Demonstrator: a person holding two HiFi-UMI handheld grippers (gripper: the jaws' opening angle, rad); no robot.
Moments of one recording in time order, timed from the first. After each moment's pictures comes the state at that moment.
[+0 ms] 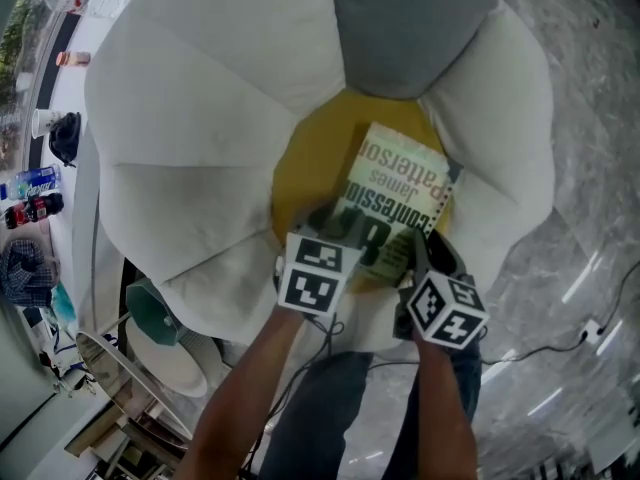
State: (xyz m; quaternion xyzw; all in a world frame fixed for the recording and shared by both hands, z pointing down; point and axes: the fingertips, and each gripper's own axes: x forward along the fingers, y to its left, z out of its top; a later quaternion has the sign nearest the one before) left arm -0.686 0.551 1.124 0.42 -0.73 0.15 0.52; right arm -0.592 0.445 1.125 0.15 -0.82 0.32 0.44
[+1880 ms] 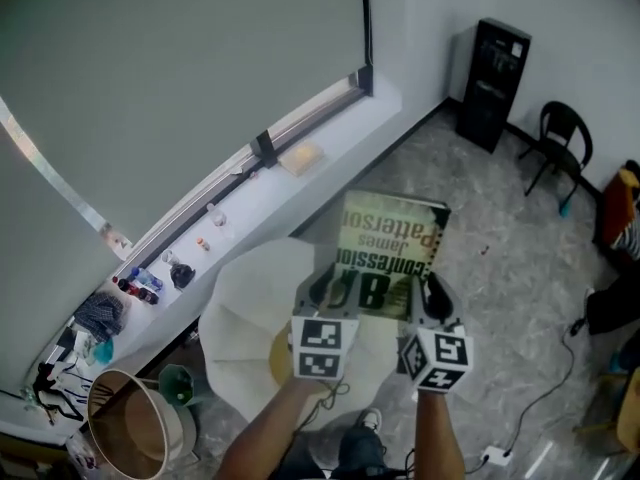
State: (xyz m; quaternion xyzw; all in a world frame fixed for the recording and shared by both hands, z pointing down) left arm -0.712 0.334 0.391 0.35 -0.92 0.07 0.15; right arm -0.649 0.204 0.383 0.07 -0.99 0.10 0.08
